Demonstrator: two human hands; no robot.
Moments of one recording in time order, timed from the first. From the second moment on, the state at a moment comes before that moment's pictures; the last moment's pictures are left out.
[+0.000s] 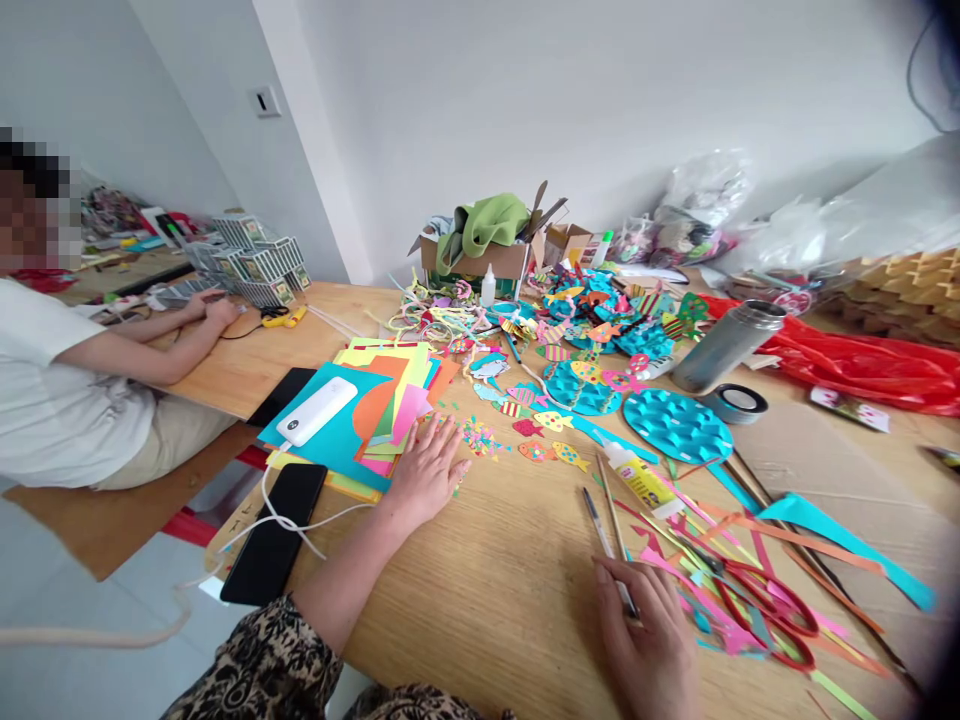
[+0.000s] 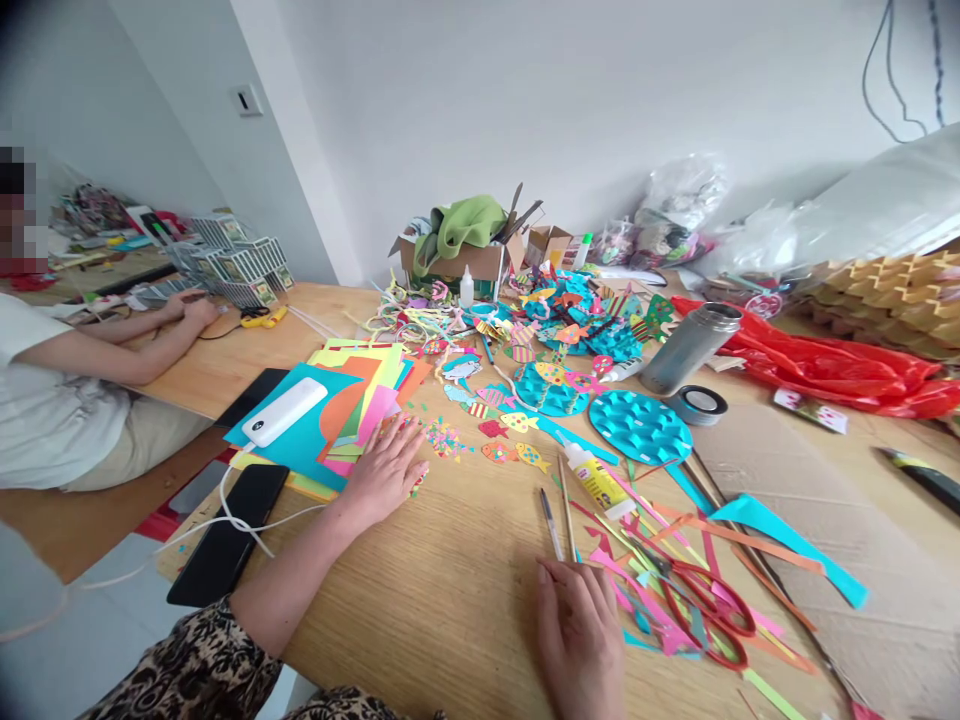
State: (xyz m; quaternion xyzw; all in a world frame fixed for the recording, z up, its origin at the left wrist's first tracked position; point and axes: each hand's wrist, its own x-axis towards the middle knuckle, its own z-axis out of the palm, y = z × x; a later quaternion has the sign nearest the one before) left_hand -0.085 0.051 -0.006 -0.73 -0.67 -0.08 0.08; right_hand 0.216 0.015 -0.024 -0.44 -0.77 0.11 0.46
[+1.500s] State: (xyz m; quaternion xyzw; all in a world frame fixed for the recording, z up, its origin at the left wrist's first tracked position) left_hand -0.097 0.074 -0.002 -0.65 -0.76 -0.03 0.04; right_hand 0.217 0.016 -0.026 -0.46 -0.77 0.10 0.44
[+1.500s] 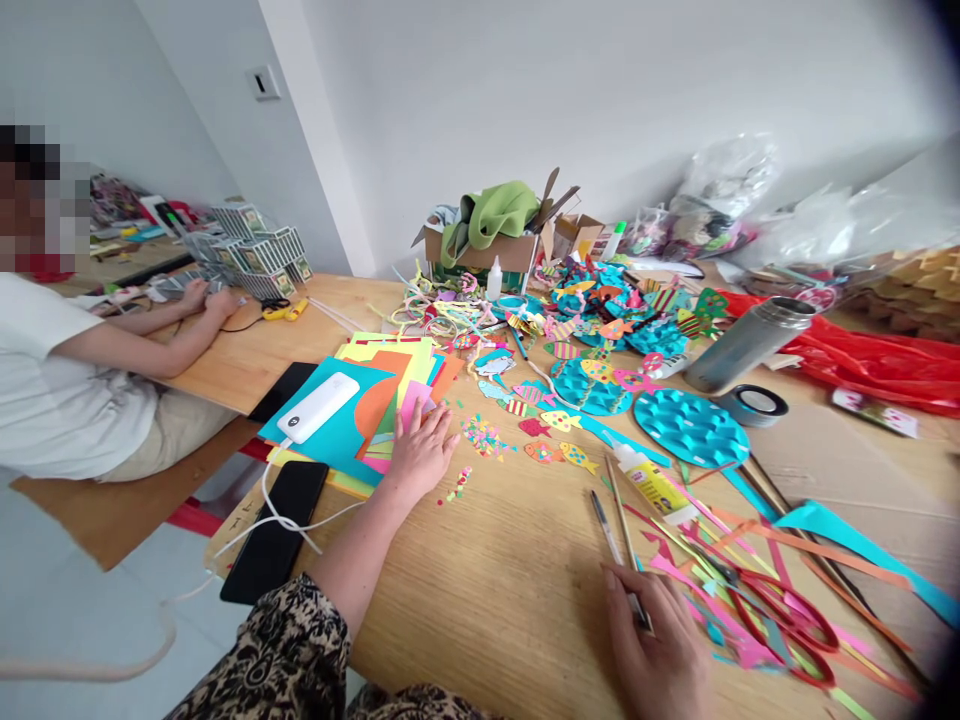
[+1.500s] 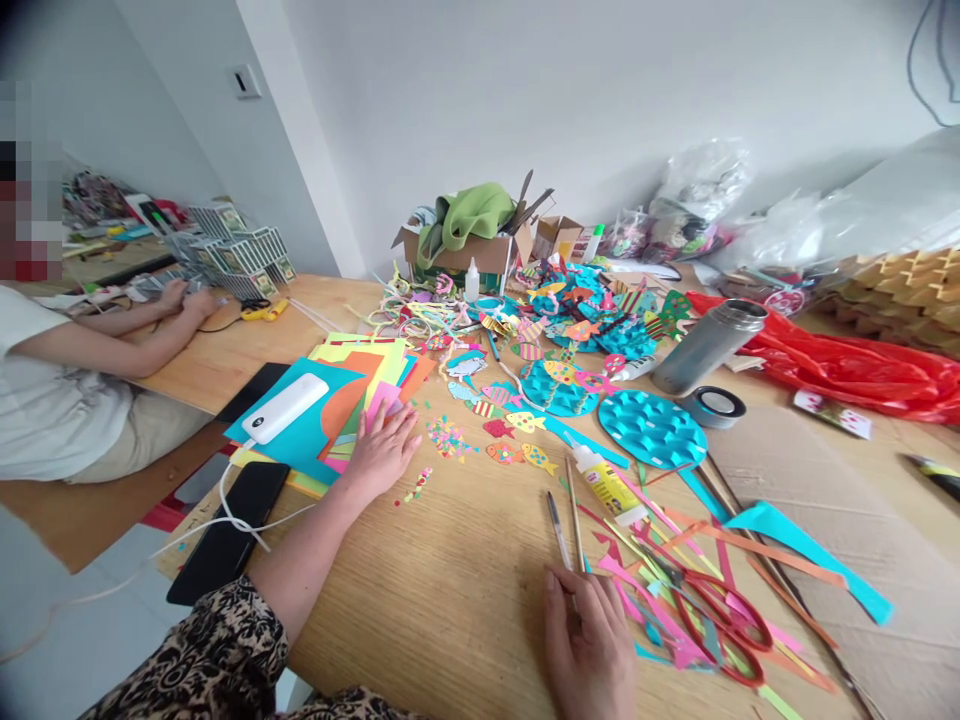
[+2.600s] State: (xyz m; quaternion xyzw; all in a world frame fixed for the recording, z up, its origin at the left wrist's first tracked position) left_hand -0.085 0.049 0.013 -0.69 -0.72 0.02 0.00; right_hand 0.218 0.014 -0.025 -0.49 -0.76 0.12 0.42
